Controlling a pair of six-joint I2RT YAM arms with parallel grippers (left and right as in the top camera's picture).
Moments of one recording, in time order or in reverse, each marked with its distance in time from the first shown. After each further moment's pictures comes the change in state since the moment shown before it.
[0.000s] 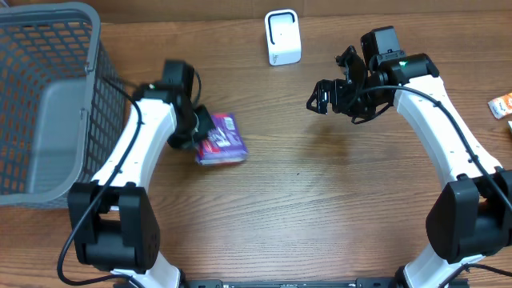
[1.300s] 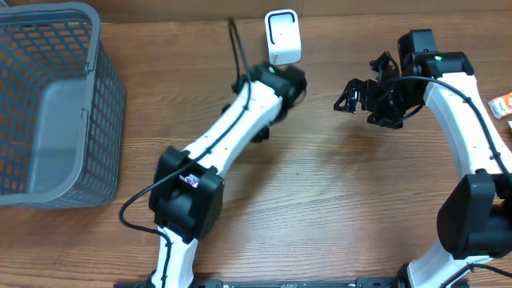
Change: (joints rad) left arm -0.453 0.330 0.518 -0.537 -0.558 -0.130; right arm -0.158 0.000 -0.001 -0.158 -0.059 -0.007
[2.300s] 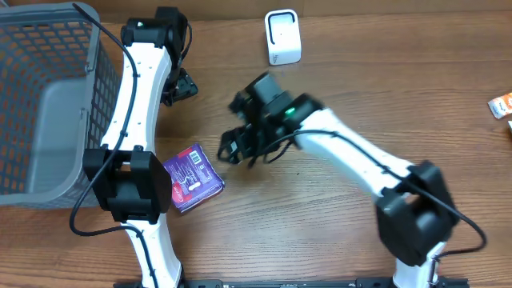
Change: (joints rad) left arm 0.487 0.000 0.157 0.051 0.161 0.006; right arm 0.699 0.158 -0.005 0.434 -0.029 0.152
